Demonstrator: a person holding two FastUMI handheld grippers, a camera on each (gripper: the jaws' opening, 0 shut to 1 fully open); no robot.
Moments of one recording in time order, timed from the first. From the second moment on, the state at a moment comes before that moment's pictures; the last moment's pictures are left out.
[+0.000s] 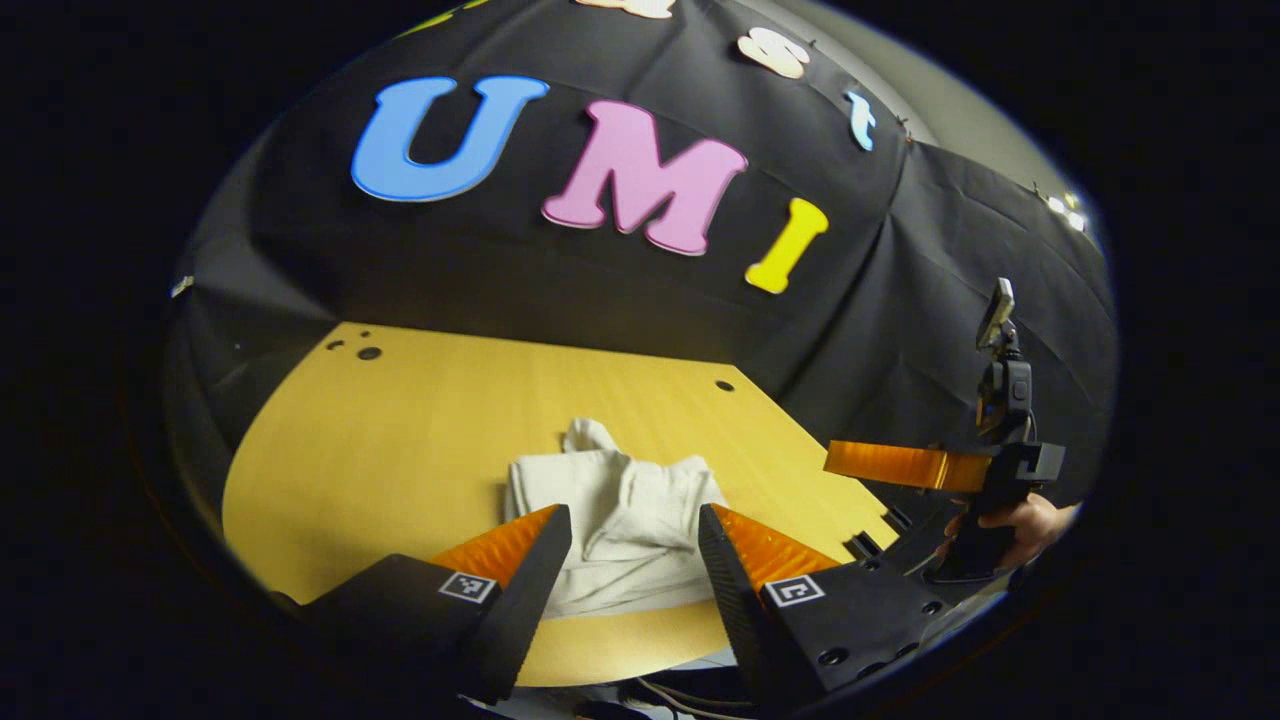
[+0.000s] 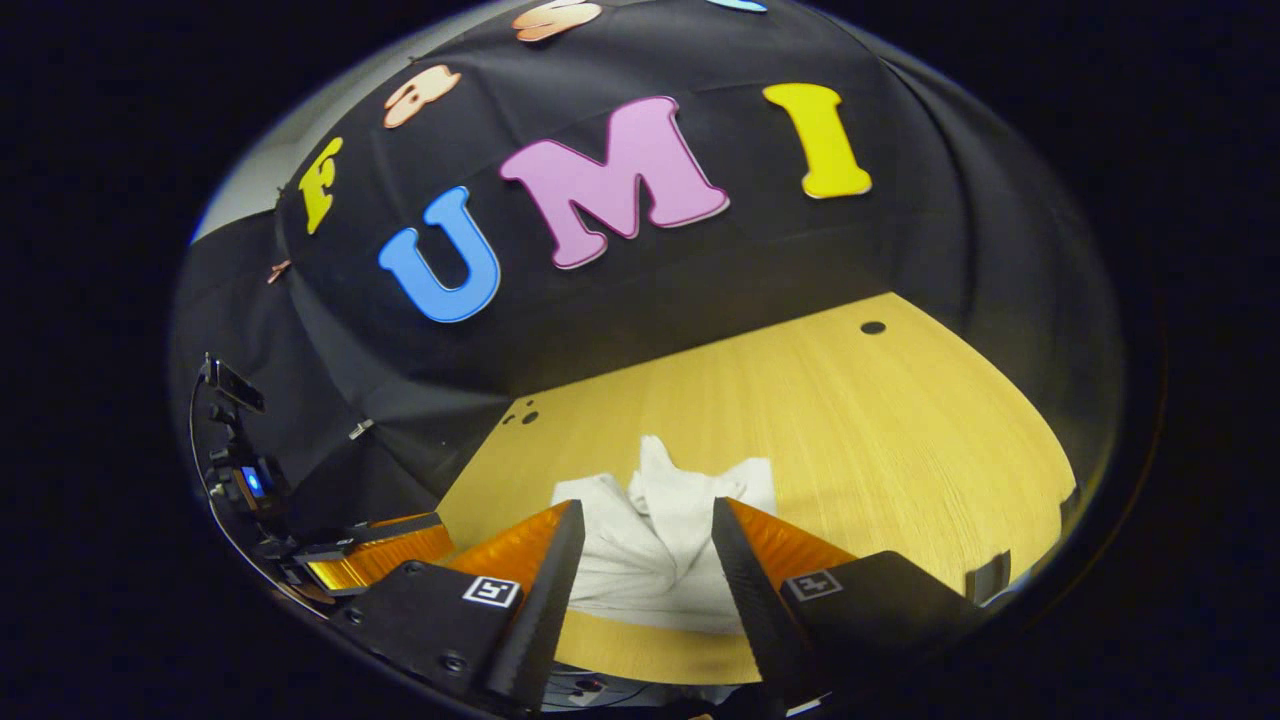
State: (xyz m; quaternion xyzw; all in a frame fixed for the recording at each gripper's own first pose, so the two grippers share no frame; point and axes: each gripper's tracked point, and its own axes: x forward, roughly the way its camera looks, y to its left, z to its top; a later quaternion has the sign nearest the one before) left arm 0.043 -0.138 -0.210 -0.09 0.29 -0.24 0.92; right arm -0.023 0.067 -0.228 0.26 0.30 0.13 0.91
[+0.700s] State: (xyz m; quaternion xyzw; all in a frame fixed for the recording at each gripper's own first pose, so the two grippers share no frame) left arm 0.023 -0.099 -0.207 -0.15 0.30 -0.09 0.94; right arm -0.017 0.144 -0.220 0.20 0.33 0.27 0.88
